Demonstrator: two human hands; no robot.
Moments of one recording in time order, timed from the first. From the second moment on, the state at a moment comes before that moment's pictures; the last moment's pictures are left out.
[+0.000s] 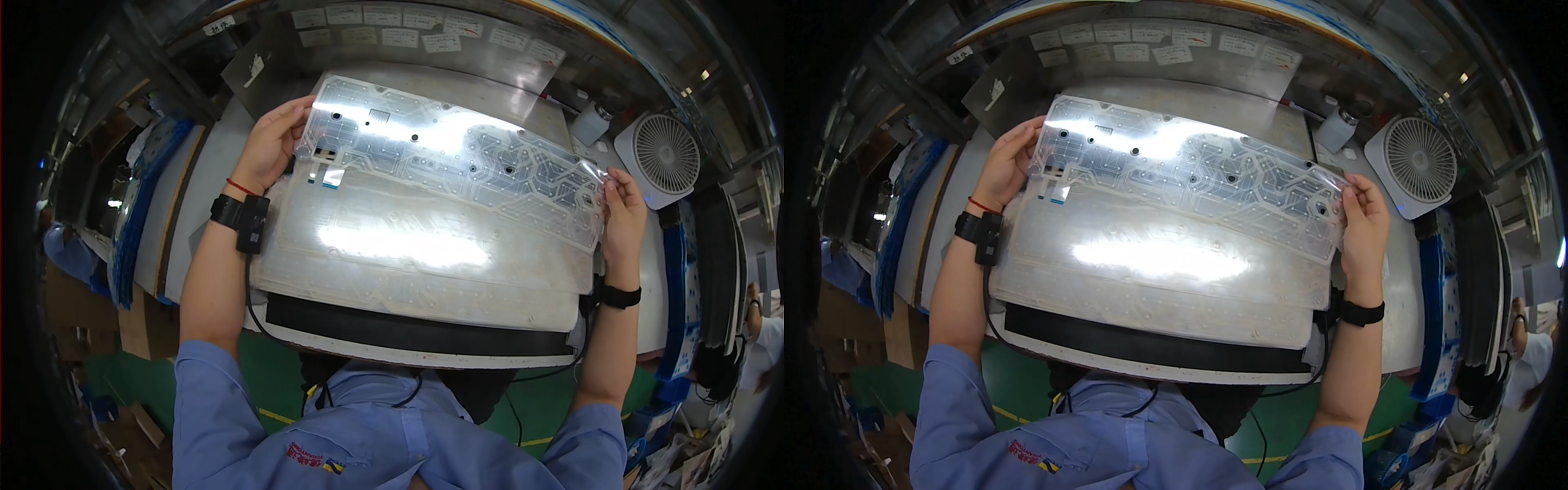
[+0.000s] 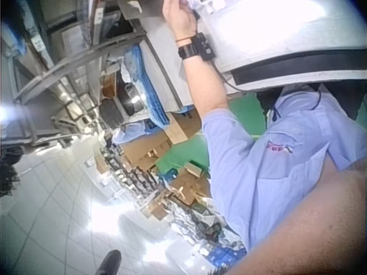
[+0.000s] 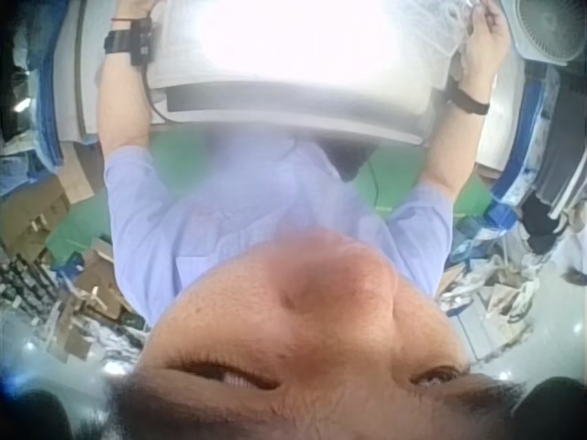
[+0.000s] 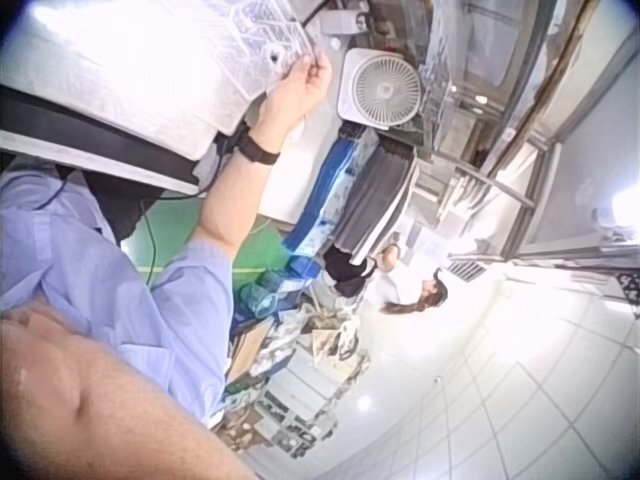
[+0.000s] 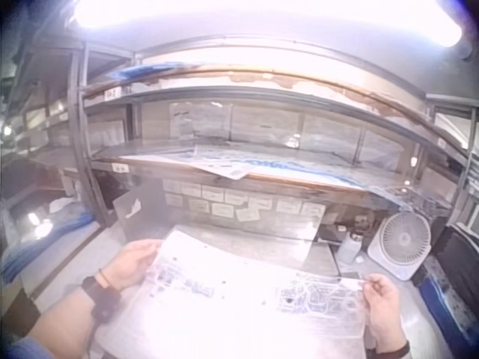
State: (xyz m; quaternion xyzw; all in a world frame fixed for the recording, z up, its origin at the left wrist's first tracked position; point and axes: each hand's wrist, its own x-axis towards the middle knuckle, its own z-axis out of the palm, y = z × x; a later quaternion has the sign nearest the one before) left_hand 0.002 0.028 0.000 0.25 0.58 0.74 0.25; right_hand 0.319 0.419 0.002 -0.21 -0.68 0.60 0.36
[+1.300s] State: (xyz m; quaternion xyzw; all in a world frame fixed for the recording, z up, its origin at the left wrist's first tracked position) left_hand -0.001 0.027 0.000 0.21 0.61 0.73 0.21; right_hand 0.323 0.400 0.015 -0.20 -0.83 0.52 0.06
